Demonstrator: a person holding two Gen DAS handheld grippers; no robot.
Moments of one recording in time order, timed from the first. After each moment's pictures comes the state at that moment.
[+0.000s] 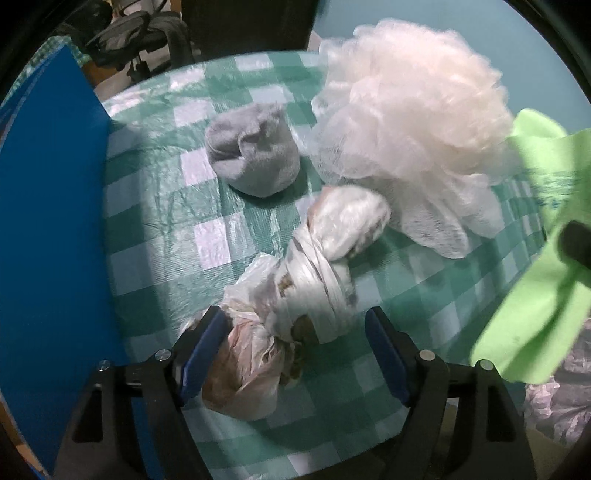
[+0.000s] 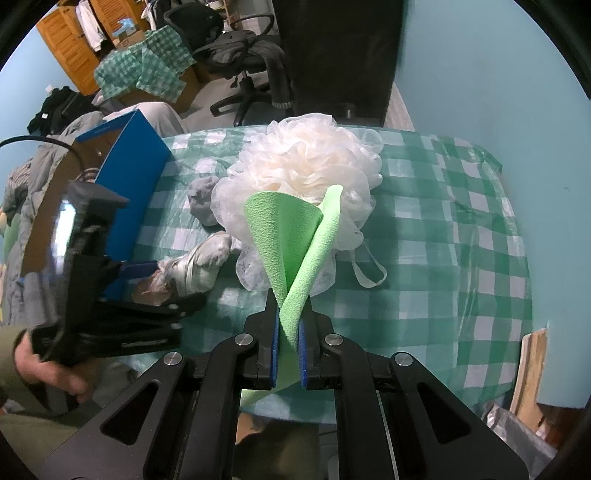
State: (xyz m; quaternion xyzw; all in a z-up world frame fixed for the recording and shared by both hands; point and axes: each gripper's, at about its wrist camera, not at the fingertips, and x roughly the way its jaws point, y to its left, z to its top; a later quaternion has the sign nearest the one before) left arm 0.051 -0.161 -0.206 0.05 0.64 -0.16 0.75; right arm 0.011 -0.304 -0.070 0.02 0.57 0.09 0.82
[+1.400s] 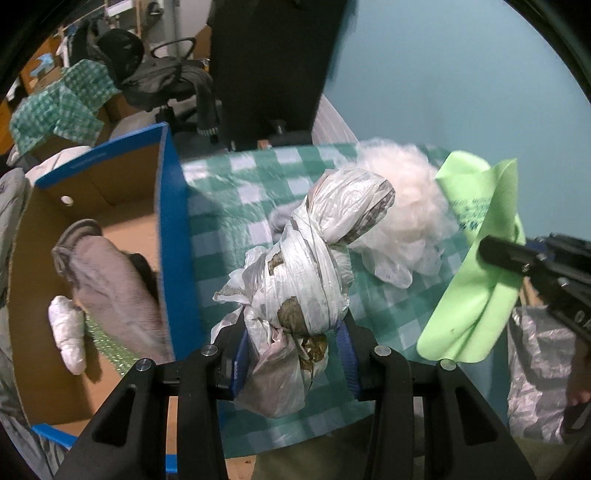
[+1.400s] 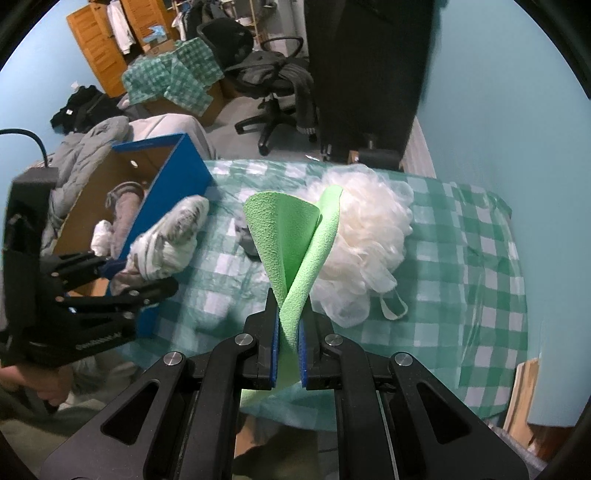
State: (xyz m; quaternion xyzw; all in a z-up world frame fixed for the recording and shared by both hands) left arm 0.023 -0.105 -0.089 0.02 0.55 -0.15 0.82; right arm 0.016 -0.264 -0.027 0.00 0.53 0.14 0.84
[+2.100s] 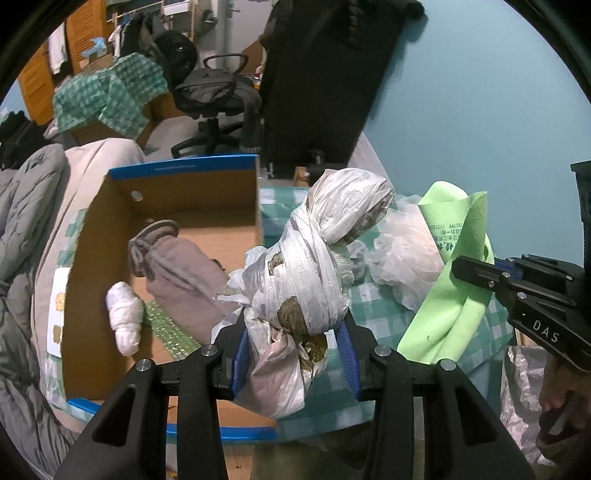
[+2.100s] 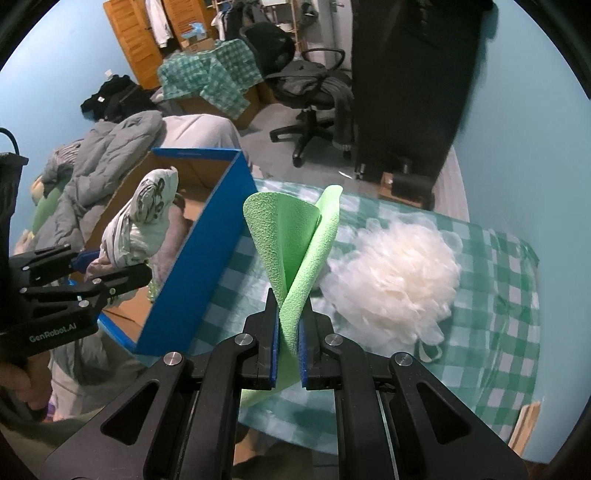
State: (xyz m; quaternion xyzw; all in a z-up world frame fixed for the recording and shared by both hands) left arm 0.014 -0.037 -0.047 -0.03 0.52 -0.09 0.85; right arm 0.040 -0.211 -0.013 -0.02 0.51 0.20 0.84
